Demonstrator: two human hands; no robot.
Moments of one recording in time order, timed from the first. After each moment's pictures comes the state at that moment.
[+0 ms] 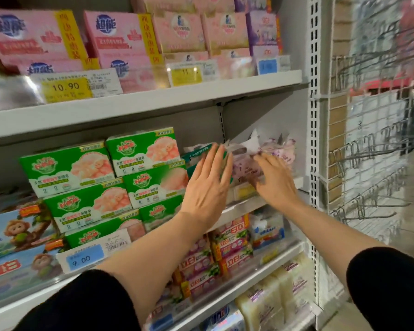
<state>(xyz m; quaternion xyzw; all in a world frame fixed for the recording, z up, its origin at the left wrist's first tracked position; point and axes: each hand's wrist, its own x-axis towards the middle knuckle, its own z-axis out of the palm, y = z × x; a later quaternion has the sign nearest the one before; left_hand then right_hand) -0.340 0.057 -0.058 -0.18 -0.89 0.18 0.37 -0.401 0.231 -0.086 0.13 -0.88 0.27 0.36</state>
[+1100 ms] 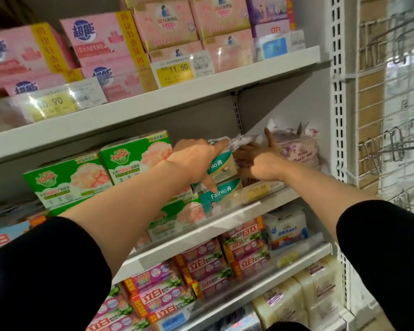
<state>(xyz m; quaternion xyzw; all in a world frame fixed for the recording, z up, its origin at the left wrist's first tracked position) -0.375 0.055 0.037 -0.11 -0.95 0.25 0.13 -0.457 0.223 -0.034 0.31 -0.93 0.06 0.18</state>
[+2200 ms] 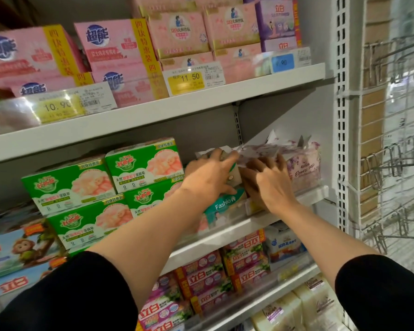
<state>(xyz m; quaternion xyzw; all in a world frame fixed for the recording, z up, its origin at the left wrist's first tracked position) -0.375 0.060 0.006 -0.12 -0.95 0.16 0.22 -0.447 0.207 -0.081 0.23 -0.86 0.13 0.44</state>
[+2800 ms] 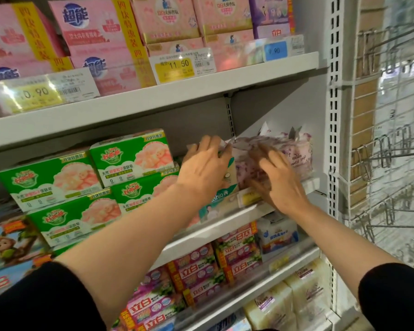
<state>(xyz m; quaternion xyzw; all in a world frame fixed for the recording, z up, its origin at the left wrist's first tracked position) -0.372 0.068 -0.001 -0.14 -0.91 0.25 0.30 -0.447 0.241 -0.101 0.24 -0.84 0.26 0.41</state>
